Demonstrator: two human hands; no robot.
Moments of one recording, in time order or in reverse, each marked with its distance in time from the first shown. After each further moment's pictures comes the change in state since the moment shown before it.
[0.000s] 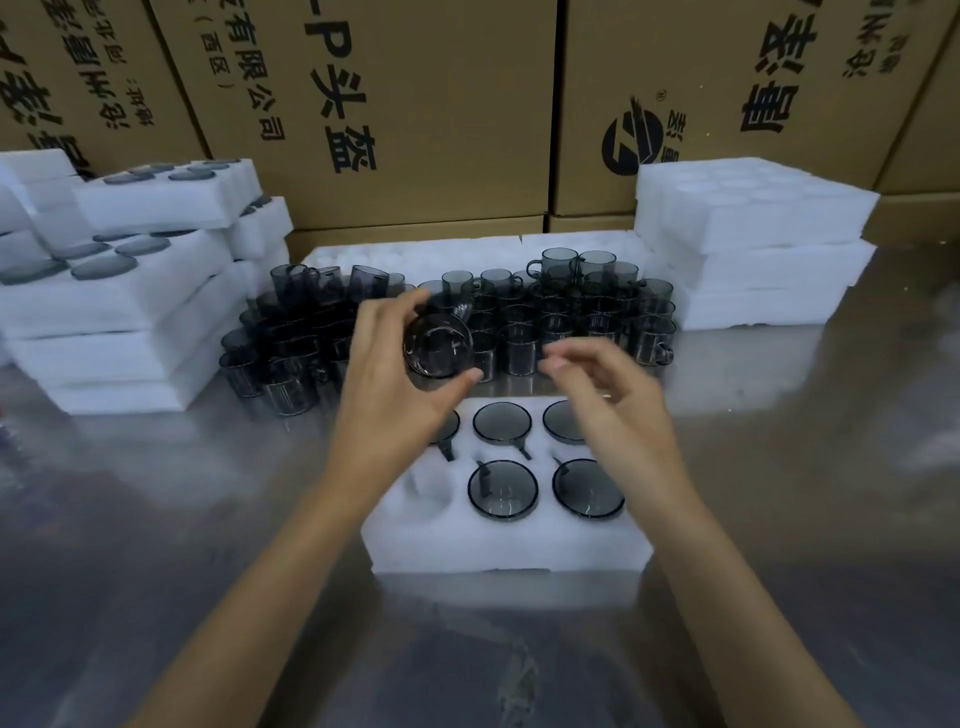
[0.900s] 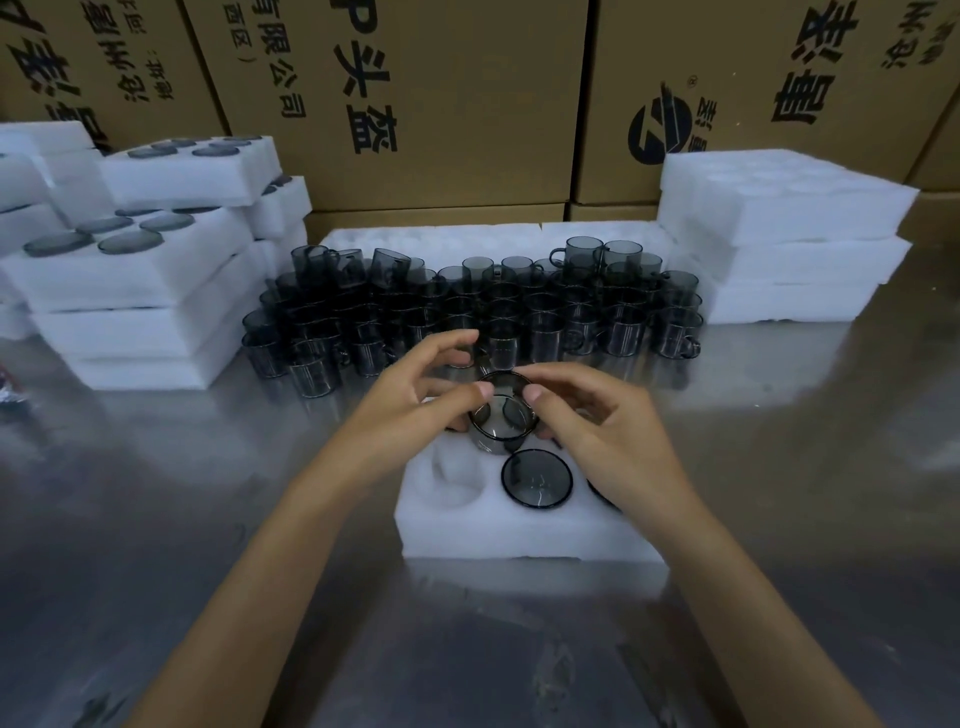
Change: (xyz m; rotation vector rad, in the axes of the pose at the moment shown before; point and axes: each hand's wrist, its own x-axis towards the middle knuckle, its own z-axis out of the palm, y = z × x) left_hand -0.013 0.000 -0.028 -0.508 -0.397 -0.466; right_hand -0.016 0.002 0.023 -0.049 -0.212 0.023
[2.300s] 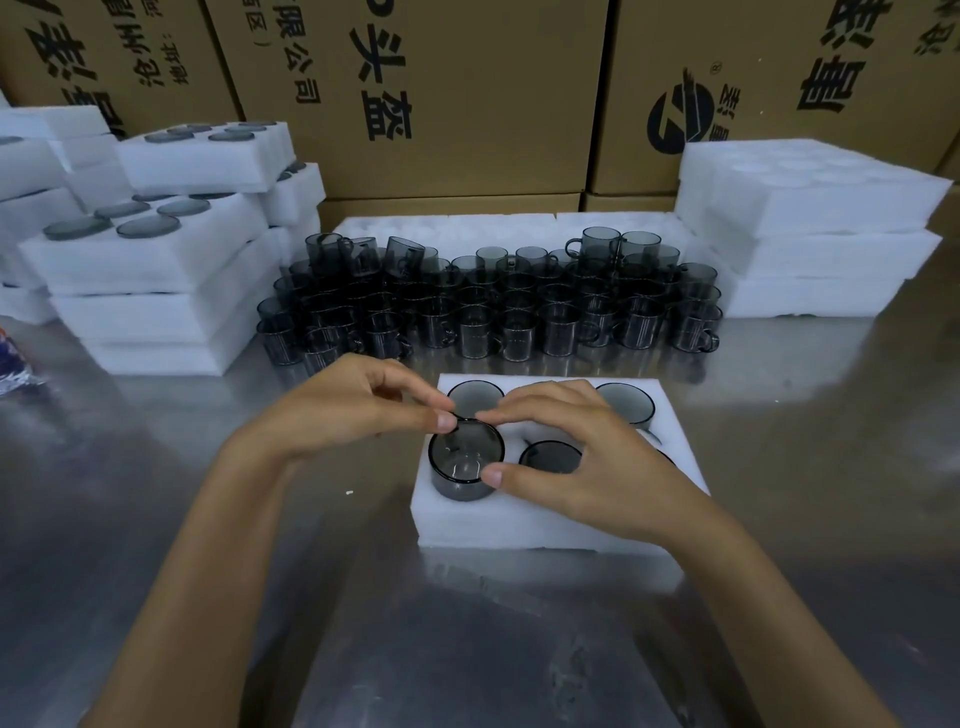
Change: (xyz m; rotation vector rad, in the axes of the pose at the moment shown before) left_hand -0.001 0.000 -0.062 0.331 -0.231 -0.148; right_hand -0.012 -0.003 0.004 -0.457 -0.377 -0.141
